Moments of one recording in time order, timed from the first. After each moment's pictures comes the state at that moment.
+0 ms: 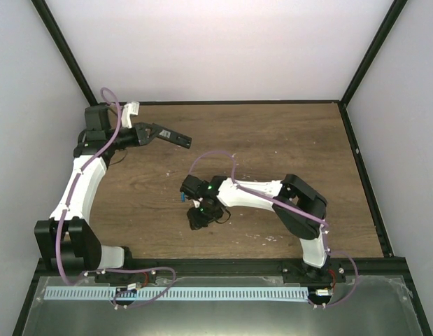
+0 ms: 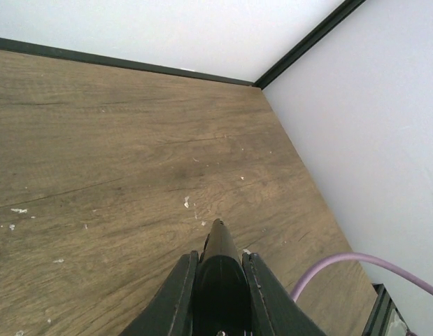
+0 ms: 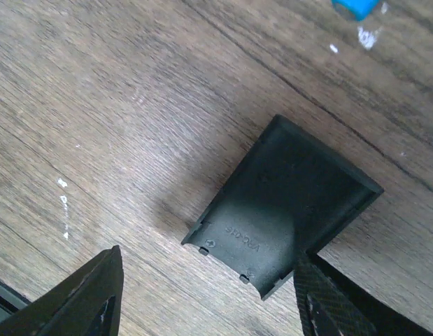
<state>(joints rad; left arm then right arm) 0.04 1.35 1.16 -0.38 0.88 -0.29 1.09 1.93 1.32 -0.73 -0.17 0.52</state>
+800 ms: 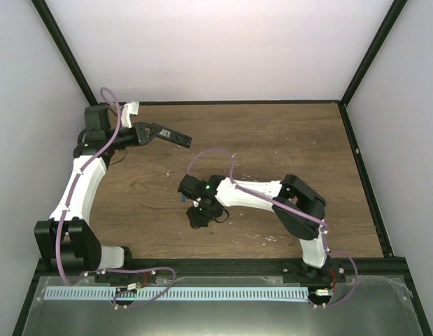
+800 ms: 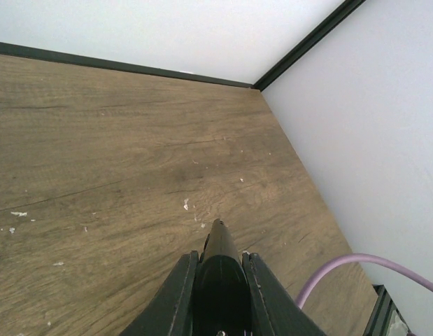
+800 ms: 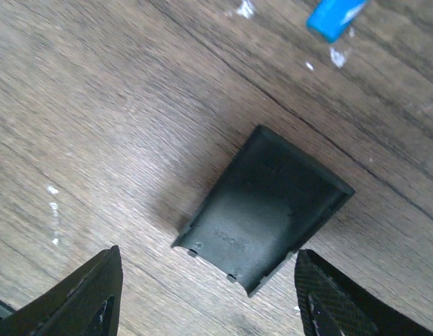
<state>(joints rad) 0.04 1.34 1.16 -0.37 0.88 -0.29 1.10 1.94 1.36 -0.77 -0.10 0.51</state>
